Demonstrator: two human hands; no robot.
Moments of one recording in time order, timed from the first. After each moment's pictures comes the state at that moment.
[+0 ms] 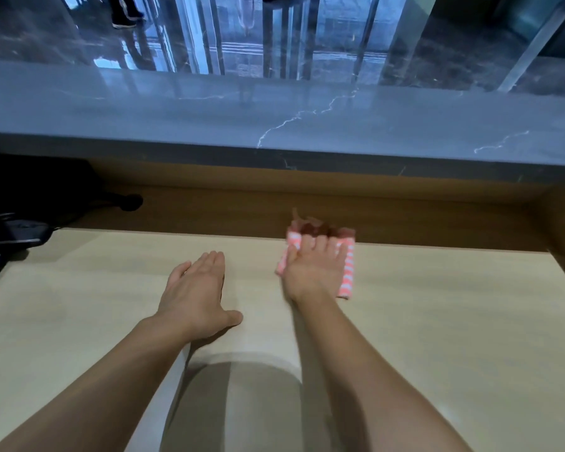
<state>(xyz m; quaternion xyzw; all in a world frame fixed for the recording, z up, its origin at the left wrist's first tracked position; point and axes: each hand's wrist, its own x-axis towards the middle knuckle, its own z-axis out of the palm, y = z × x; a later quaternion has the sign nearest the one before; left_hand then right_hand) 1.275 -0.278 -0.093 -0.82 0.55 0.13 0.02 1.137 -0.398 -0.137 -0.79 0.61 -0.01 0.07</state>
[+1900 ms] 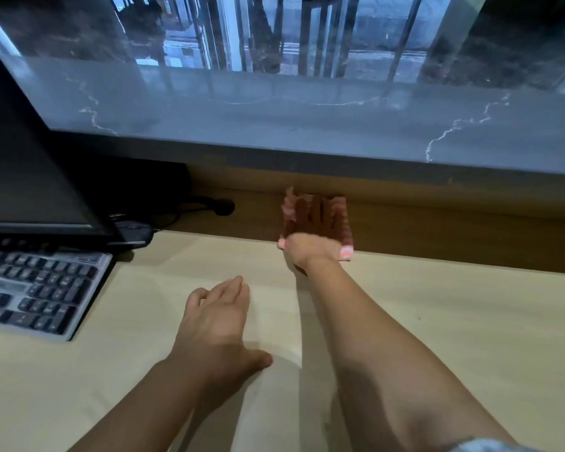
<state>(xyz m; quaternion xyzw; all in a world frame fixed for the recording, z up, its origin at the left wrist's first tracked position) 1.376 -0.196 -0.090 -0.82 0.55 0.14 0.00 1.311 -0.389 -0.115 -0.85 0.51 0.06 0.14</state>
